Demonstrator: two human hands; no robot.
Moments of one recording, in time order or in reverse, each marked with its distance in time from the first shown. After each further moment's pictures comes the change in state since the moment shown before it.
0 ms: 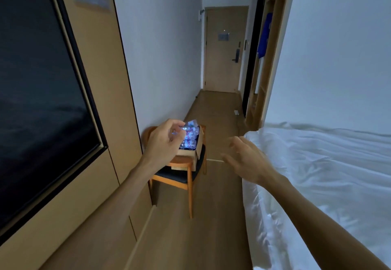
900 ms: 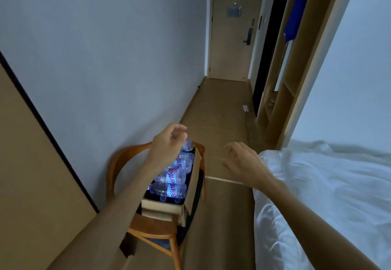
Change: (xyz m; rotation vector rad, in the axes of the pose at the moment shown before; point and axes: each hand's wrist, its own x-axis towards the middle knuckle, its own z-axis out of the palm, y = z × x) left_hand 0.445 -0.257 0.245 -0.072 -0.086 -0.219; right_hand 0.468 0.265 0.167 0.092 -0.186 0.091
